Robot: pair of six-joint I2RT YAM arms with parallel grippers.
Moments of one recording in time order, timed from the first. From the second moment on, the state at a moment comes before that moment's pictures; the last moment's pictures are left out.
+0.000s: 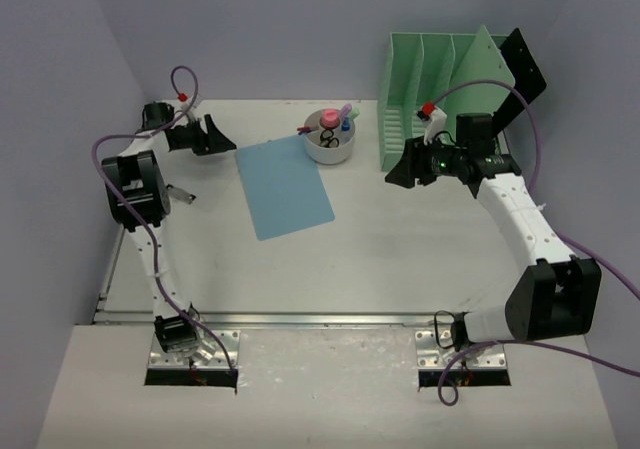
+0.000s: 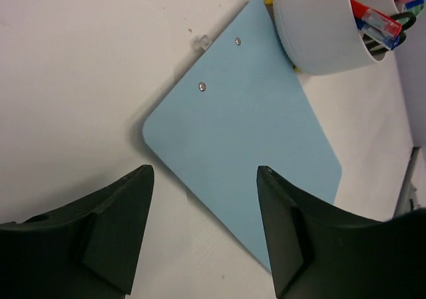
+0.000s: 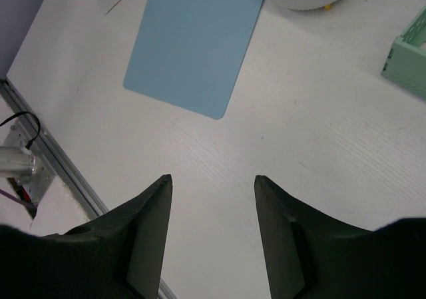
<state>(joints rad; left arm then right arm) 0.29 2.35 1.82 -0.40 1.04 0.05 0.09 1.39 1.14 -0.46 -0.70 -0.03</state>
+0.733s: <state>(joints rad) 0.28 2.48 1.79 -0.13 1.11 -0.31 0.09 1.41 1.16 -0.50 -0.71 -0.01</state>
